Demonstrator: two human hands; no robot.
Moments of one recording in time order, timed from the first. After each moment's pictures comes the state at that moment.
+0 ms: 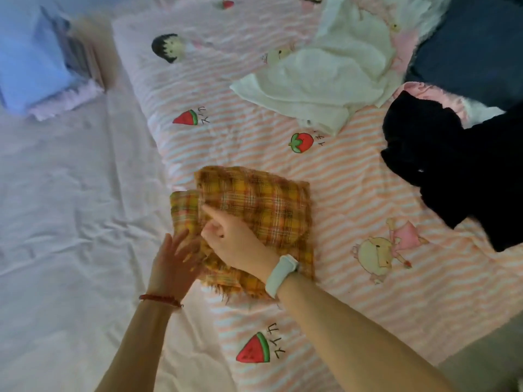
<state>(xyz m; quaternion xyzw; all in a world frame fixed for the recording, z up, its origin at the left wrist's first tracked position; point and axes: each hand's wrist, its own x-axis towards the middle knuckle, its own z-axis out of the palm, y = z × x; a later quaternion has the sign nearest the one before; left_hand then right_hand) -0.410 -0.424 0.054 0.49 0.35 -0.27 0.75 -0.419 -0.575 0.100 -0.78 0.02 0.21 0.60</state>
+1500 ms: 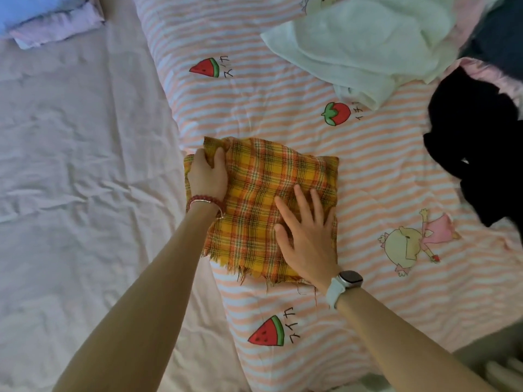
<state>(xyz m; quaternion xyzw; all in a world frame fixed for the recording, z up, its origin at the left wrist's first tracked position) -0.327 -0.464 0.027 0.88 0.16 -0.08 0.44 -0.469 -0.606 0.011 -0.98 0.06 0.11 0.18</state>
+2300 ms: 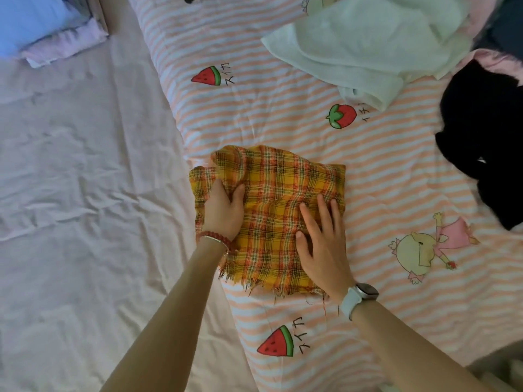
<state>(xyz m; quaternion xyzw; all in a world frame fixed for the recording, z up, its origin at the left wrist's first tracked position) -0.358 -0.467 0.032 0.89 0.08 -0.14 0.43 -0.475 -0.619 -0.001 -0.96 0.12 0.05 0.25</state>
